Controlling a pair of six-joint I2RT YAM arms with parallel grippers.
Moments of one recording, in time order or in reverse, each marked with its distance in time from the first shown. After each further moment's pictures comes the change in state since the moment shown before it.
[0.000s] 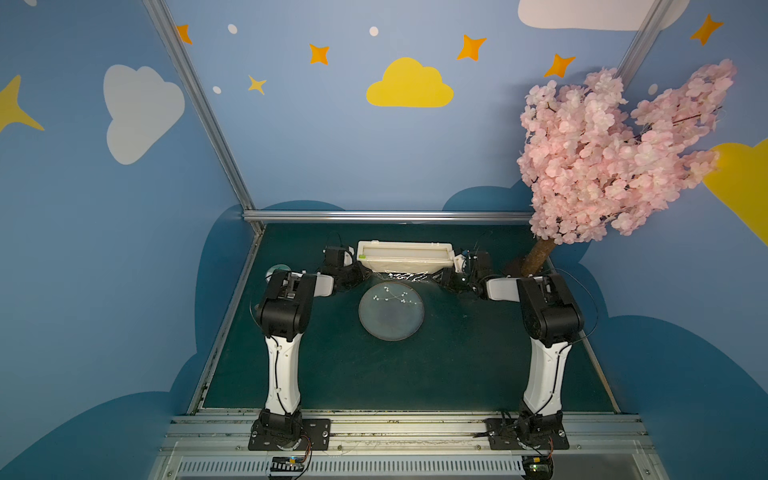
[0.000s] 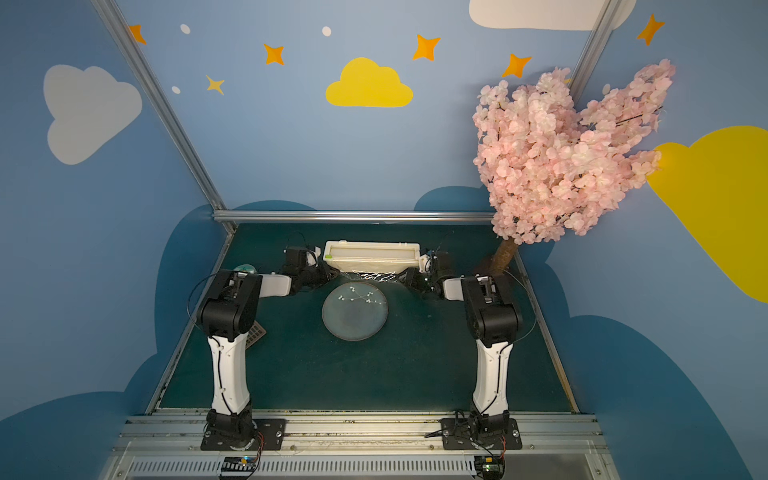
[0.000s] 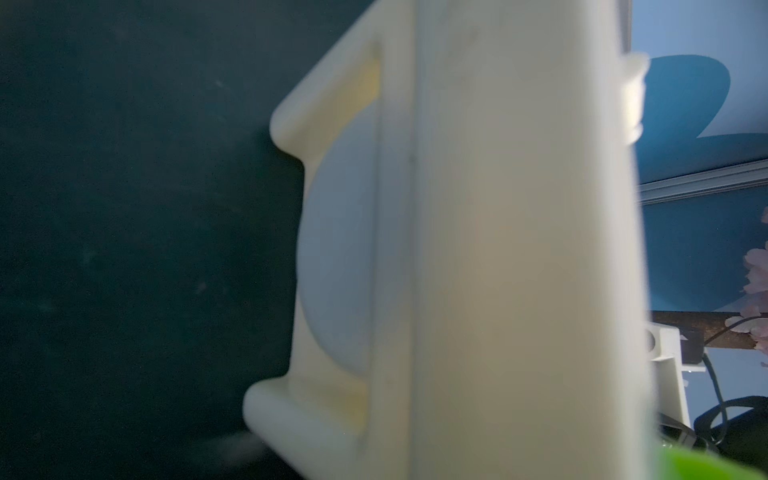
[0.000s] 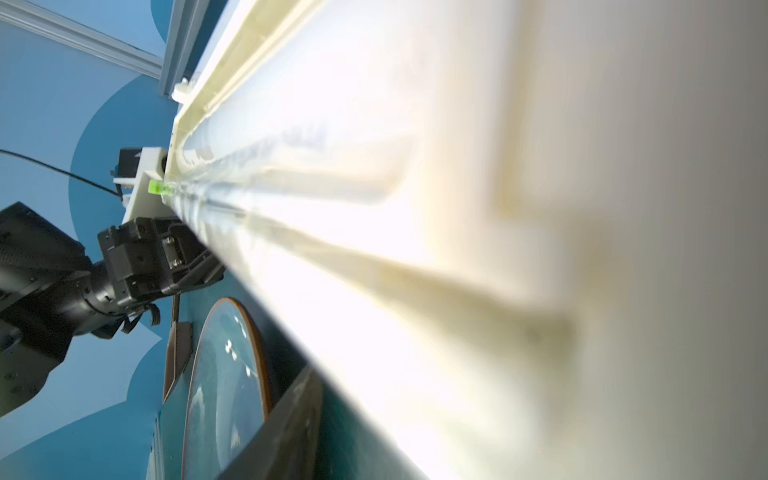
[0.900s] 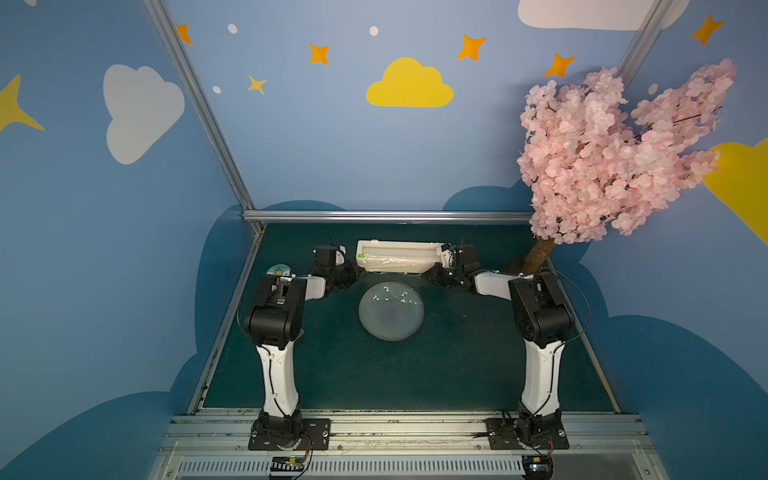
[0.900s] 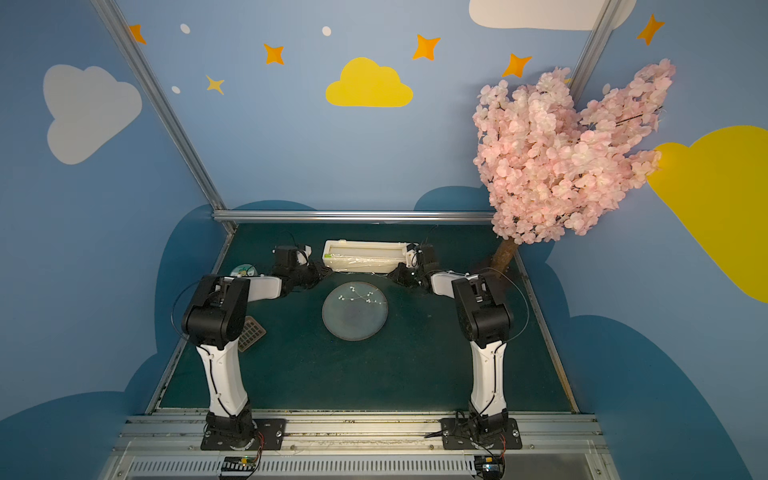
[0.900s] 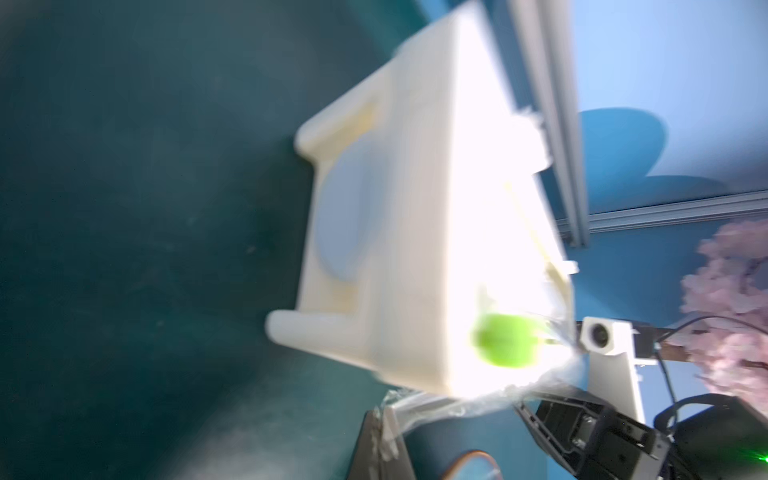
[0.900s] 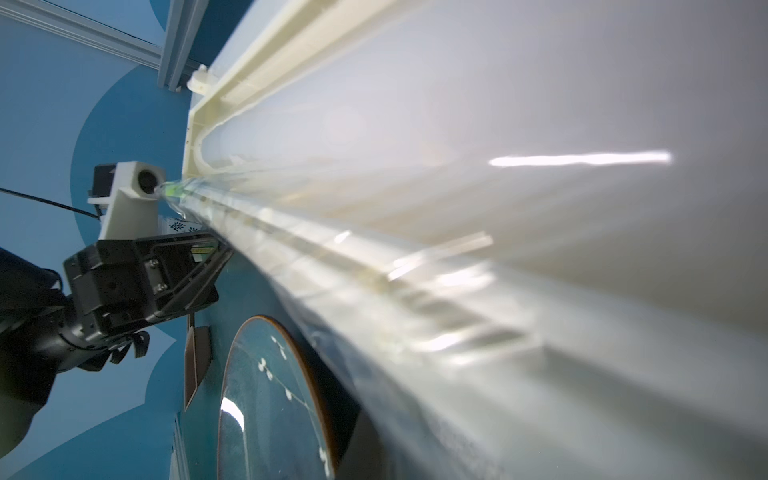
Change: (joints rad) left arm 0.040 -0.166 -0.100 -0.003 0.021 -0.072; right arm 0.092 -0.045 0.099 -0.150 0.061 0.088
